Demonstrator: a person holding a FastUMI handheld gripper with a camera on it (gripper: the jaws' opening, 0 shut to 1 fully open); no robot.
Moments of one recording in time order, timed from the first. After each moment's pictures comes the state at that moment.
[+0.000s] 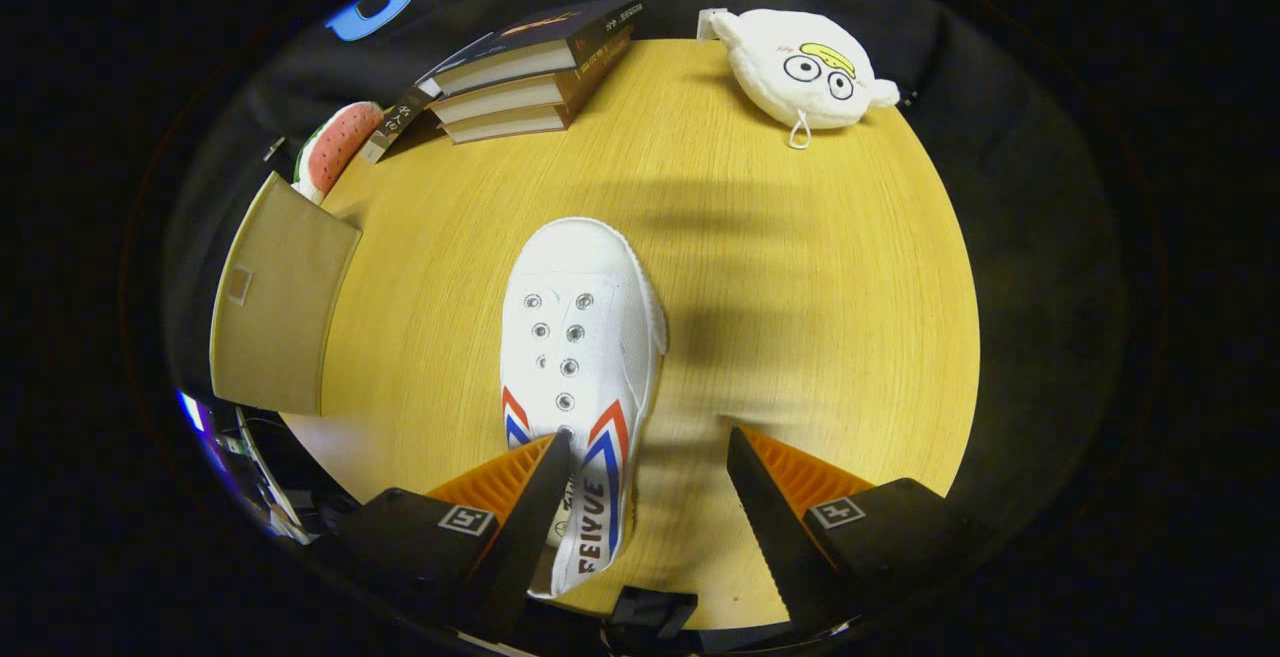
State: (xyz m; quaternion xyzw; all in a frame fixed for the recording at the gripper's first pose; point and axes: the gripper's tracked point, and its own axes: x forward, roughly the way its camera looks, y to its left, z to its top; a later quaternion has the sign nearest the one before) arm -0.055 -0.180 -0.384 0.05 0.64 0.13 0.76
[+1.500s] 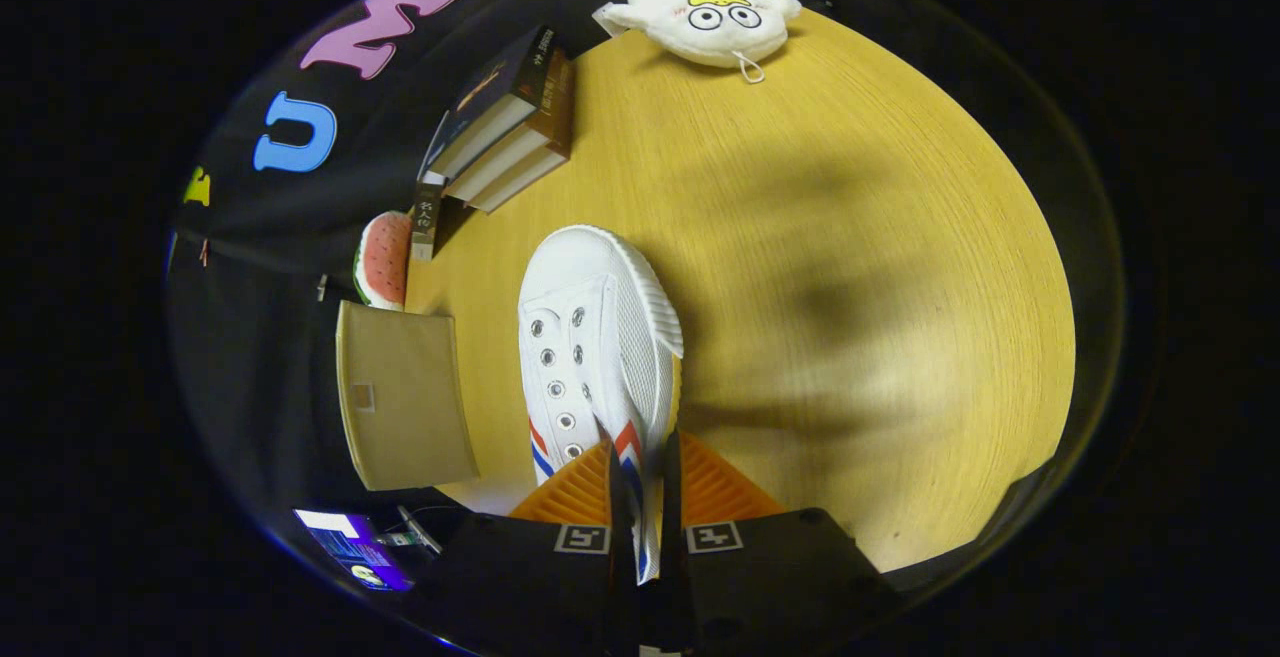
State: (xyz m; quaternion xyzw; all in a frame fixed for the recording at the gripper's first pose) arm -0.065 -0.129 -0.320 0.31 0.63 0.10 0.71
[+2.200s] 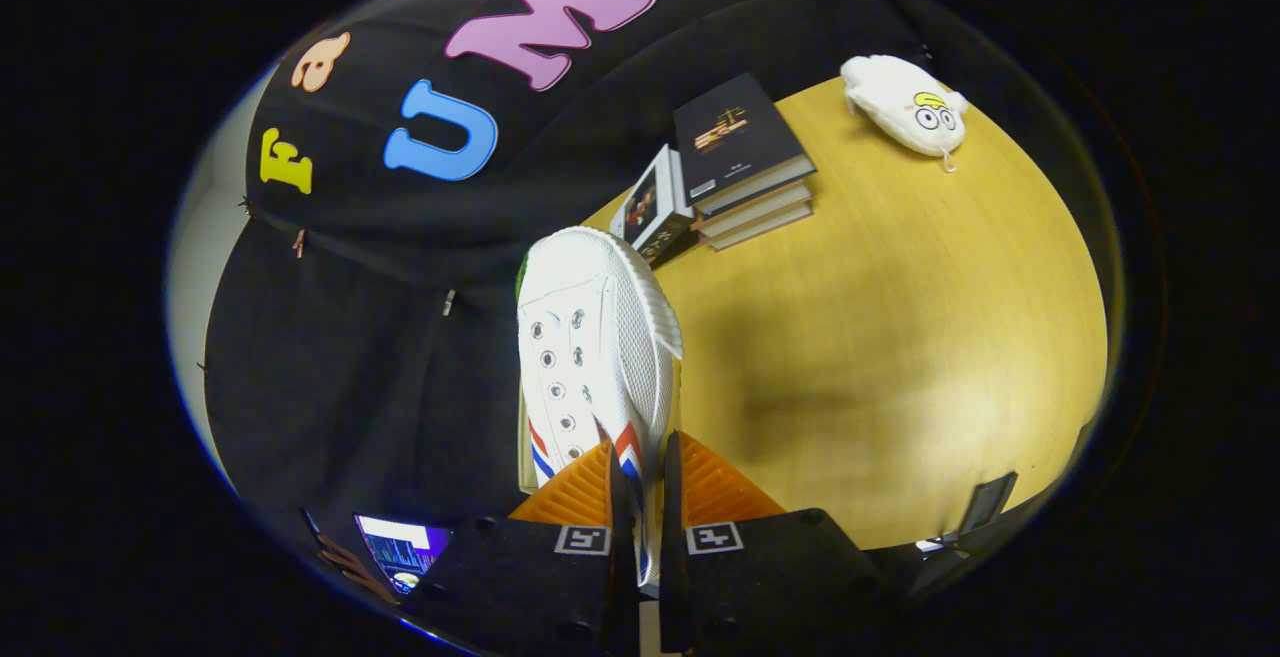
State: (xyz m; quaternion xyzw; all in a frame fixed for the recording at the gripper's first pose) arm -0.022 0.055 -0.135 0.37 0.54 0.20 0.73
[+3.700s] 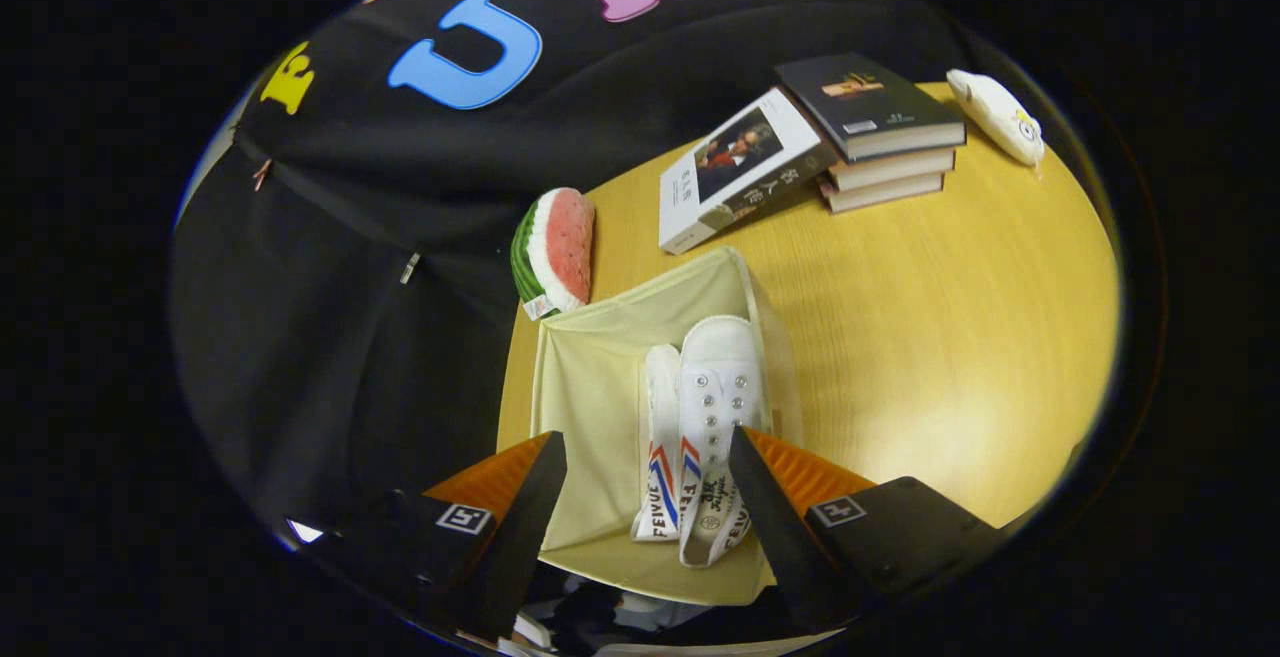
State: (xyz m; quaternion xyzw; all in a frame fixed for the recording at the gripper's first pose) arm -0.007 0.227 -0.185 0.26 0.50 0.17 0.81
